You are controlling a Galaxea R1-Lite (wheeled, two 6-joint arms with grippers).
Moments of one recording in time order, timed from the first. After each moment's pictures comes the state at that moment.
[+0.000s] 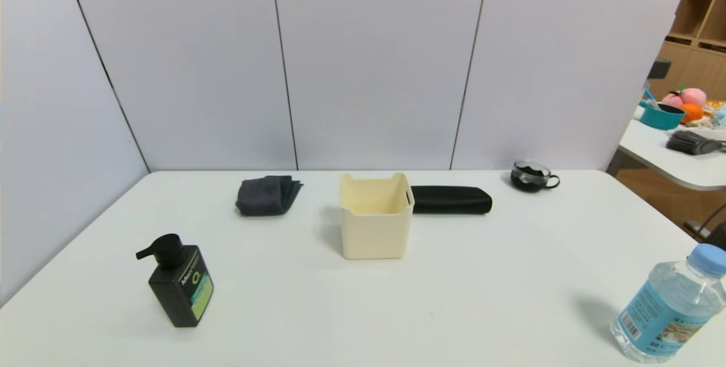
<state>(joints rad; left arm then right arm) 0.01 0.00 0.00 -0.01 0.03 -0.06 0.00 0.00 0.00 -0.01 -0.02 0.02</state>
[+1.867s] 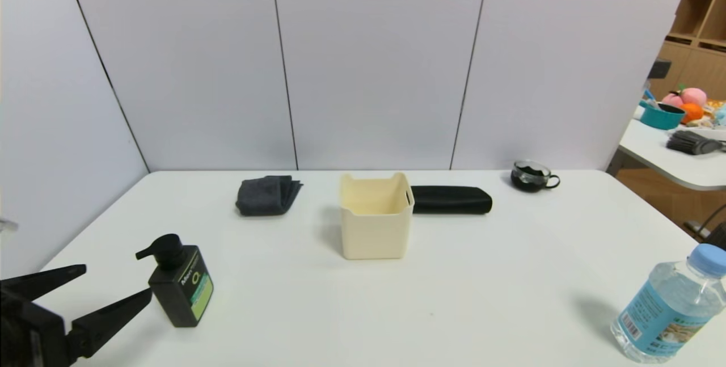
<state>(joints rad) -0.06 0.86 -0.41 -0.07 -0.18 0.07 0.00 0.00 0.00 -0.01 -0.02 0.02</state>
